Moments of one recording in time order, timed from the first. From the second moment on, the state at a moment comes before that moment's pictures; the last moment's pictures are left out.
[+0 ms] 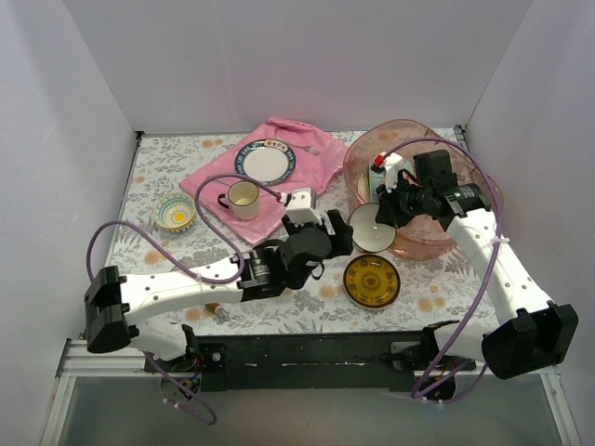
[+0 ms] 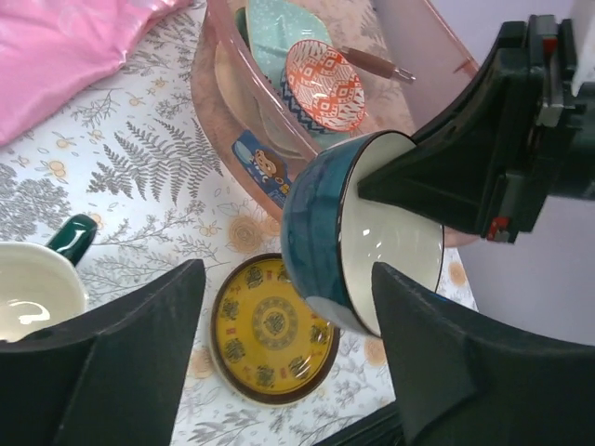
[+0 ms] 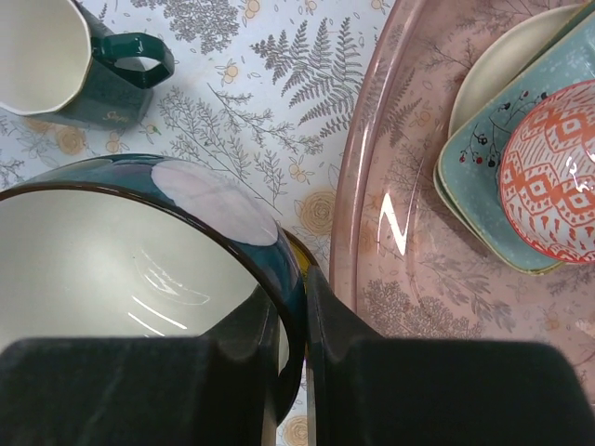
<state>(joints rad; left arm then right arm) -1.26 1.40 1.15 -0.14 -0.77 -0.85 0.30 1.23 1.22 -0.84 -0.42 -0.34</state>
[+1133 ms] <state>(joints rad) -1.18 0.64 0.68 -0.24 -0.67 -0.63 -0.06 1.33 1.42 -0.78 -0.64 -0.36</state>
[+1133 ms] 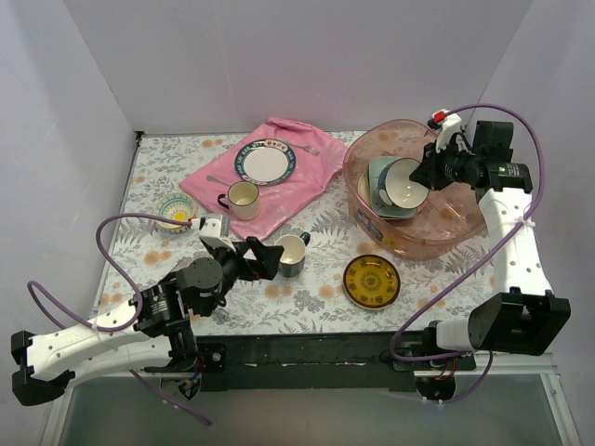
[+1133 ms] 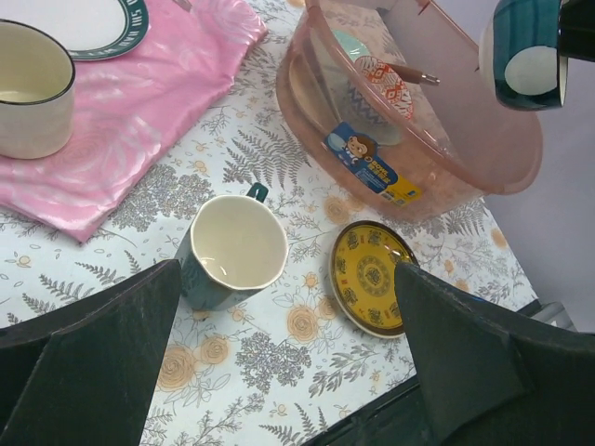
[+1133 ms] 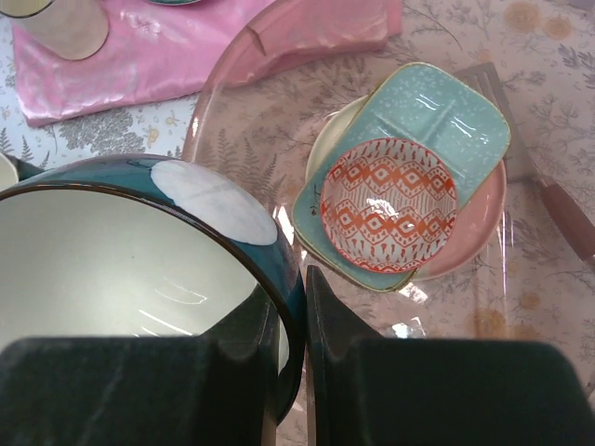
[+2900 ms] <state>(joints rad) -0.94 0.62 0.60 -0.32 -0.55 -0.69 -0.14 1.98 1.66 -0.69 -0.56 -0.27</state>
